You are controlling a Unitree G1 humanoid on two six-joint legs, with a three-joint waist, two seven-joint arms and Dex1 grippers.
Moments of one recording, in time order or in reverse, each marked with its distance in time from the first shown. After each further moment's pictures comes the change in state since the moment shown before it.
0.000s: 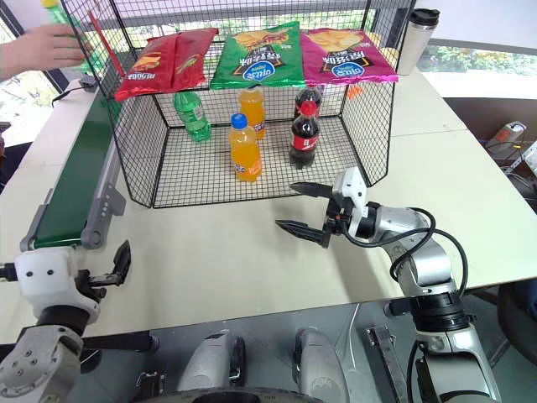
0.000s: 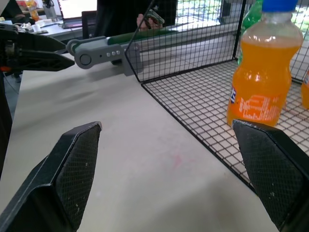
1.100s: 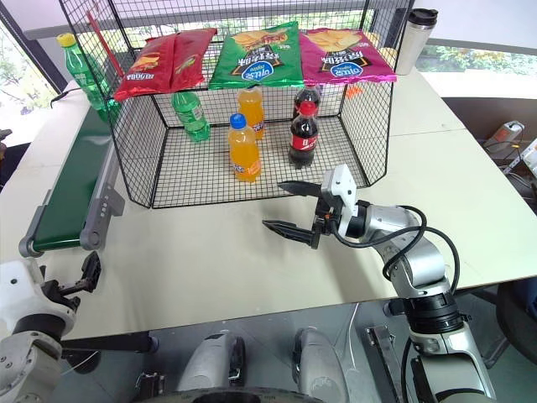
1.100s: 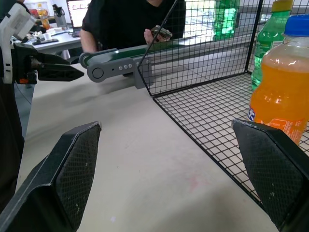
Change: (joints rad) left arm -0.024 -0.049 0.210 0.089 -0.149 0.054 0.031; right arm -0.010 0.021 0.032 -0.077 0.026 0.064 -0.041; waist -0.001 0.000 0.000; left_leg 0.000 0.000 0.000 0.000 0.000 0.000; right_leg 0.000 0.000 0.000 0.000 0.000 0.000
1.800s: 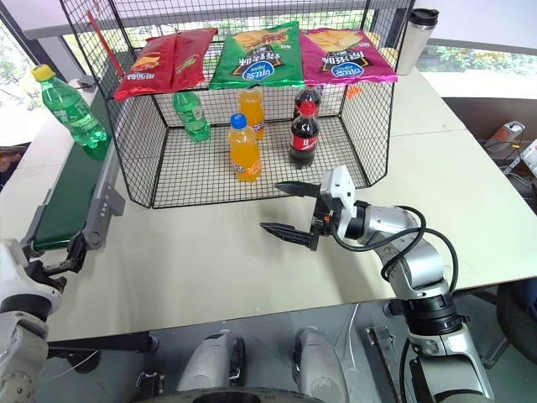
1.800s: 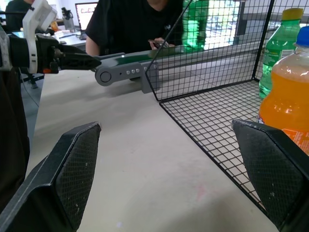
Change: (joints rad) left arm -0.121 0.102 0.070 0.083 -0.063 -0.009 0.002; right arm 0.006 0.009 0.002 -0.014 -0.002 -0.015 0.010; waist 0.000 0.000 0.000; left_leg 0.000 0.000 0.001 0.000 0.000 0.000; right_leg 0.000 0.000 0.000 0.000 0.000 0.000
